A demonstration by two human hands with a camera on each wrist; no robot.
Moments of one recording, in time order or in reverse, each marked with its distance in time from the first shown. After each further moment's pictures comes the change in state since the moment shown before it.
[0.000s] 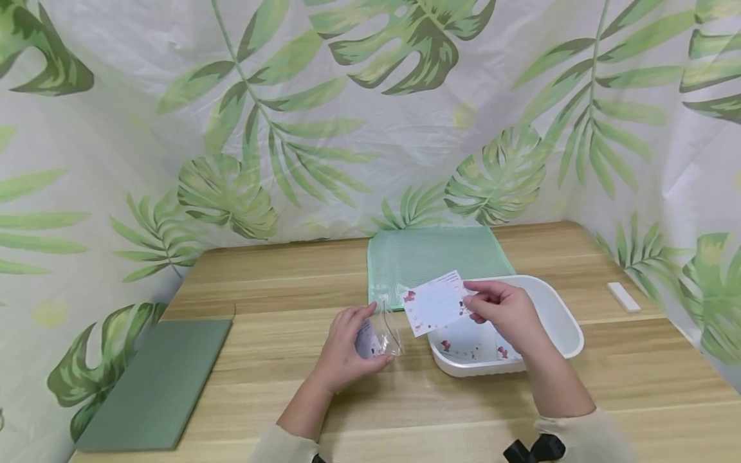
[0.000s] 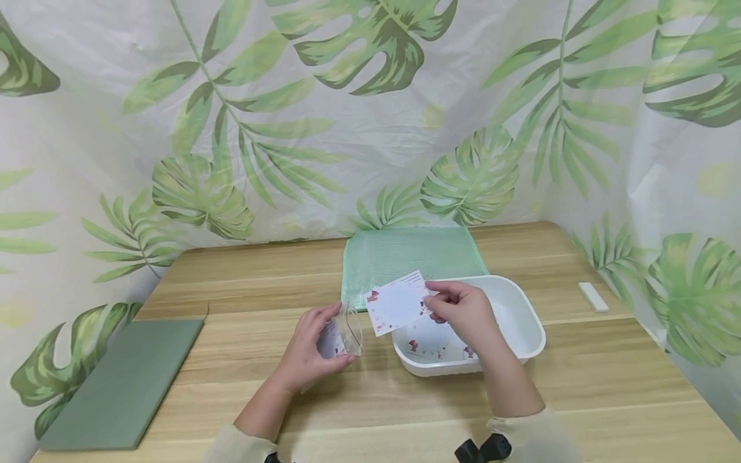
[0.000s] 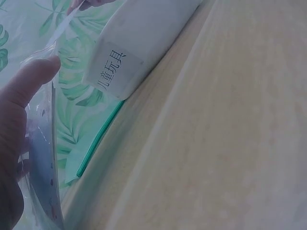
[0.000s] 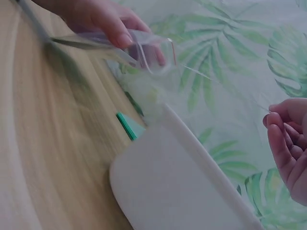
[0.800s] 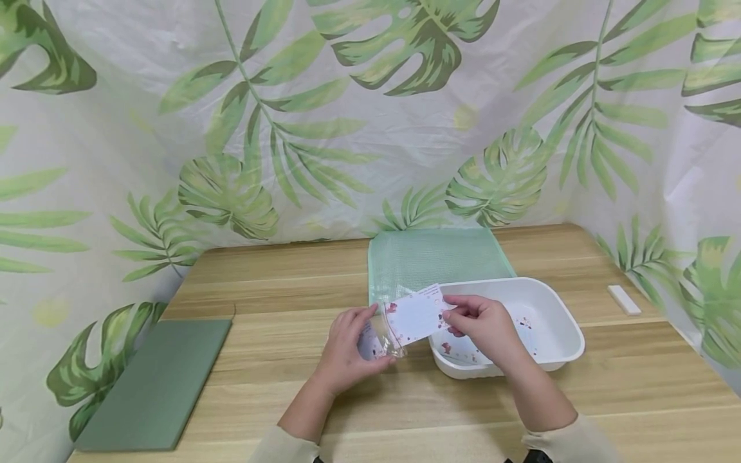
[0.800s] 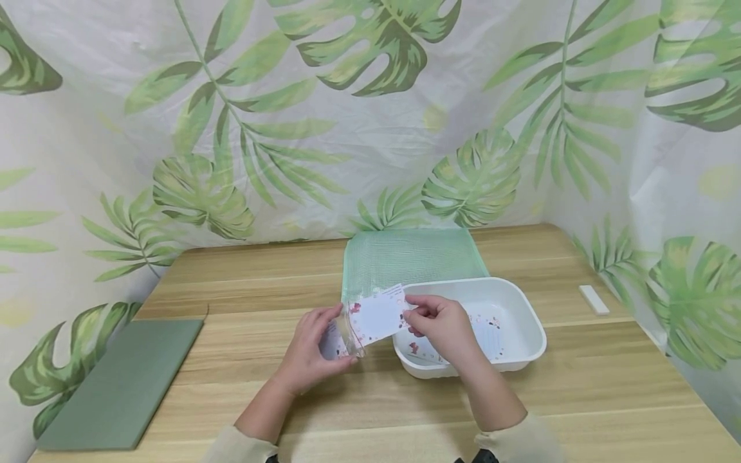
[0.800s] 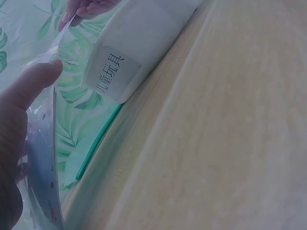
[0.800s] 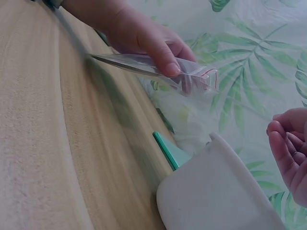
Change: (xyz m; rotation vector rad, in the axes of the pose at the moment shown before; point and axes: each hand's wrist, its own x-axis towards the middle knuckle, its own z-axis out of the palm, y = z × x) left_hand 0.001 0.002 0.001 0.032 0.006 0.005; right_hand -0.005 -0.002 0.036 -0.030 -0.028 0.041
